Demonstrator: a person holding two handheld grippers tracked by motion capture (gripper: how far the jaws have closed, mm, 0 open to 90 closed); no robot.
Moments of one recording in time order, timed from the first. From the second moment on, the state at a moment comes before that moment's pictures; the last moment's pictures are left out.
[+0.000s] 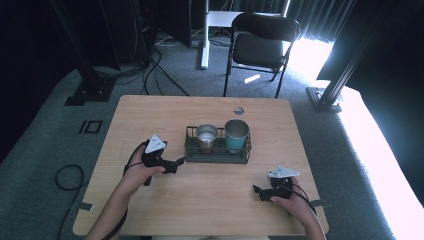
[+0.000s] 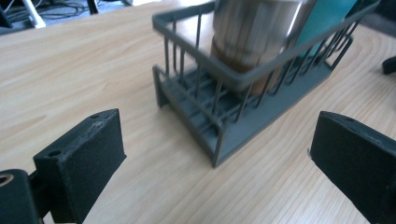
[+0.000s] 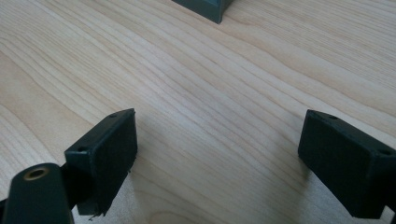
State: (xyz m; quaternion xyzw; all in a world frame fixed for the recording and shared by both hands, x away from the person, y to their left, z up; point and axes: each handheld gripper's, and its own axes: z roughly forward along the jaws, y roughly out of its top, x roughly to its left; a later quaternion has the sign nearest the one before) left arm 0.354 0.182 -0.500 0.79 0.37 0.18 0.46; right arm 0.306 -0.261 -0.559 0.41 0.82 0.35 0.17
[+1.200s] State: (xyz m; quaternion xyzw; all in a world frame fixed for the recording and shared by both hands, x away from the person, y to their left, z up) left arm 0.316 0.250 -0.547 0.77 0.46 0.20 0.39; right arm 0.306 -0.260 -0.559 0.41 0.82 0.35 0.17
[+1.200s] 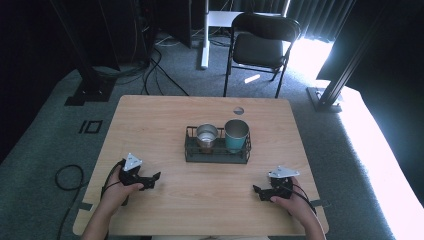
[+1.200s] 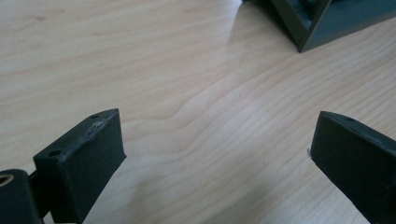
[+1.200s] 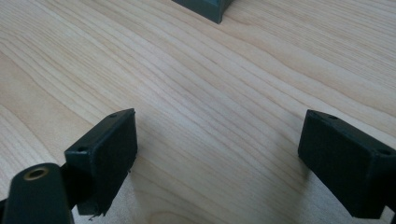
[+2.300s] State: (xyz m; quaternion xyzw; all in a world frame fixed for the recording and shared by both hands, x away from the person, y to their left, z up) left arm 0.287 0.303 -0.558 0.71 0.59 0.24 0.29; right arm 0.306 -0.260 -0.559 0.41 0.82 0.35 0.17
